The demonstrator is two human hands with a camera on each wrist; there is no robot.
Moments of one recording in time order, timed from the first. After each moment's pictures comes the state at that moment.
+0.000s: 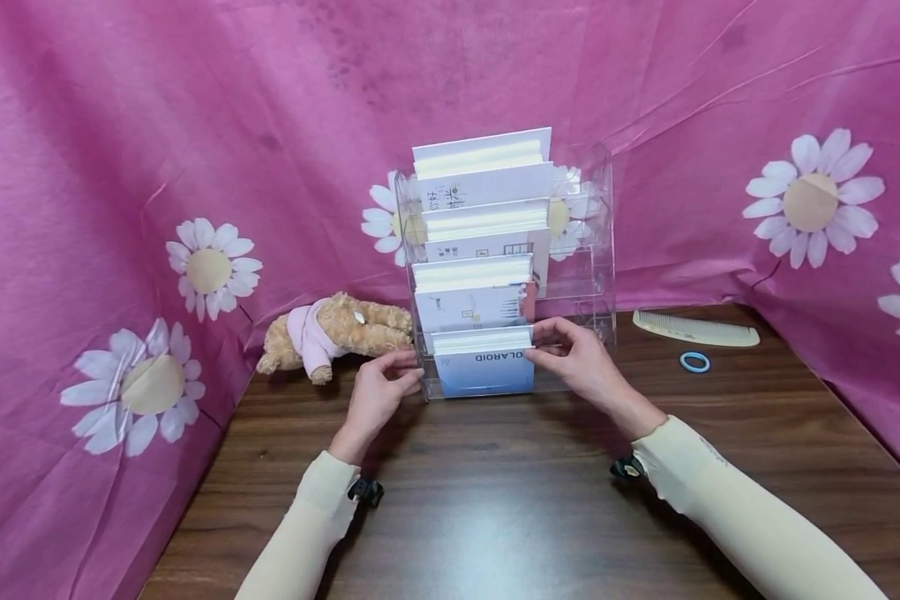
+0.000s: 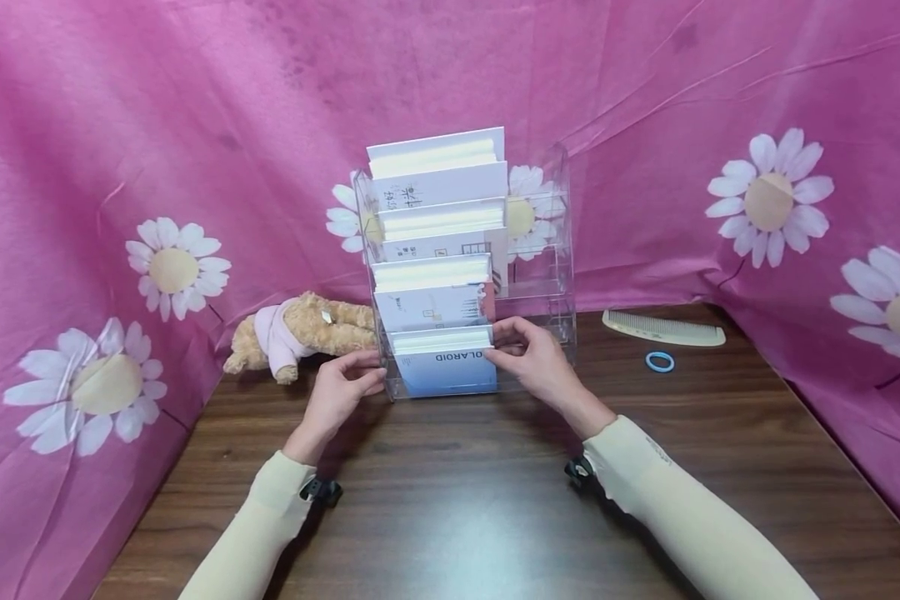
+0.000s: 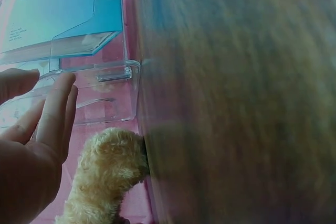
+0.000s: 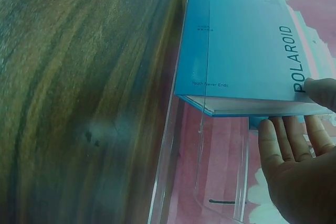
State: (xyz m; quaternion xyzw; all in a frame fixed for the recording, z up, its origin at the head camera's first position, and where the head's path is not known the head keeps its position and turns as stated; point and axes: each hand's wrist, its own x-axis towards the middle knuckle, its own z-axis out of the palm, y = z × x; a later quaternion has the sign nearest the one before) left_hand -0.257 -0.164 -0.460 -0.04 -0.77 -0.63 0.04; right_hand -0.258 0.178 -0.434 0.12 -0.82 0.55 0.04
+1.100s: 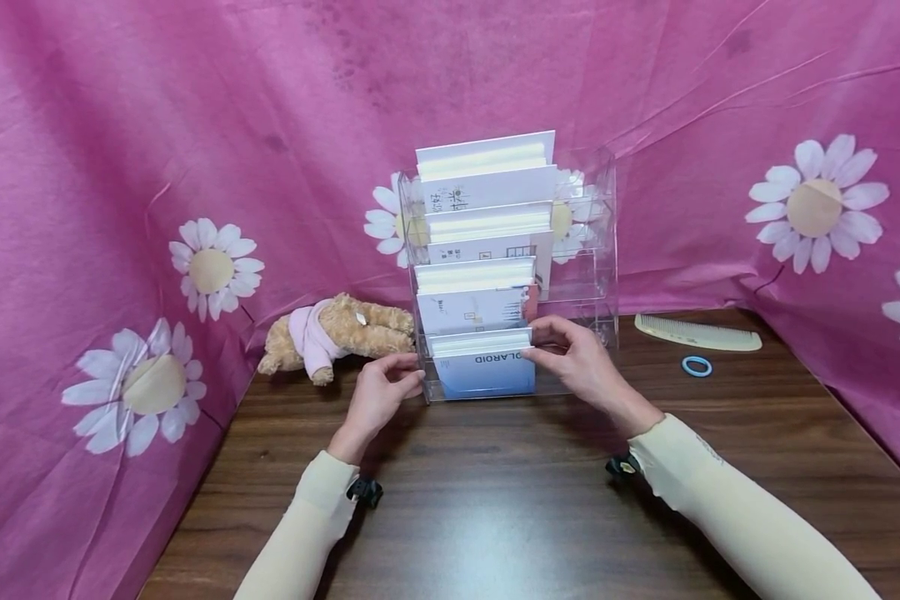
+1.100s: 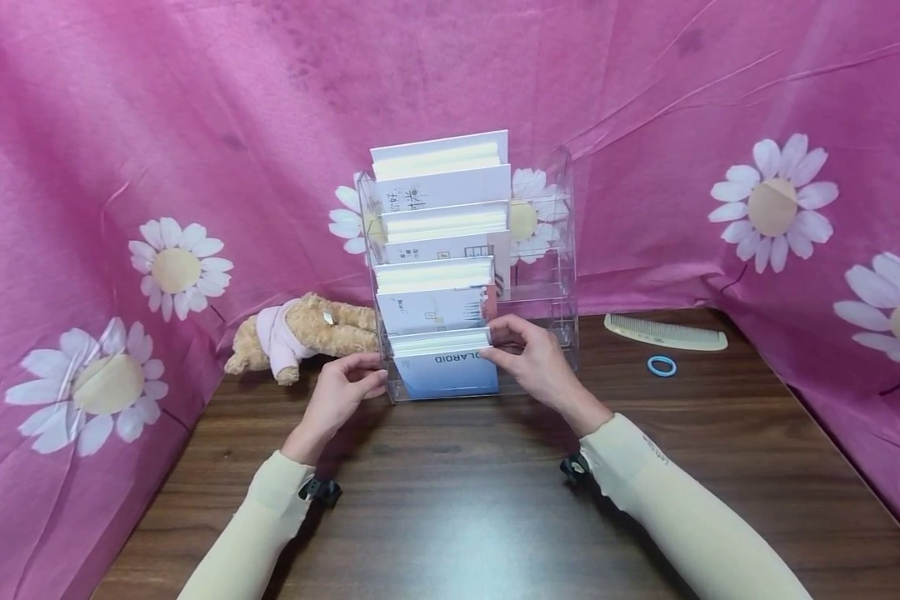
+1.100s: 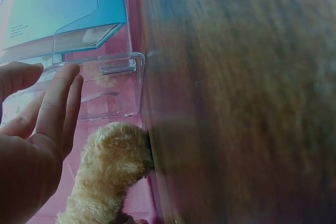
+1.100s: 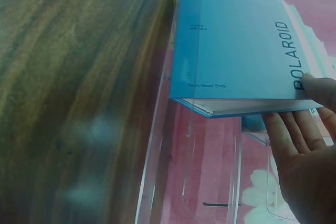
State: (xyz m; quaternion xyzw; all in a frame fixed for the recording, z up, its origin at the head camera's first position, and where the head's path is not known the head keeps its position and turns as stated) left_hand -0.259 -0.167 -0.459 -0.05 -0.77 -0.63 0.01; right_hand -0.263 0.173 -0.431 0.15 -0.83 0.53 0.07
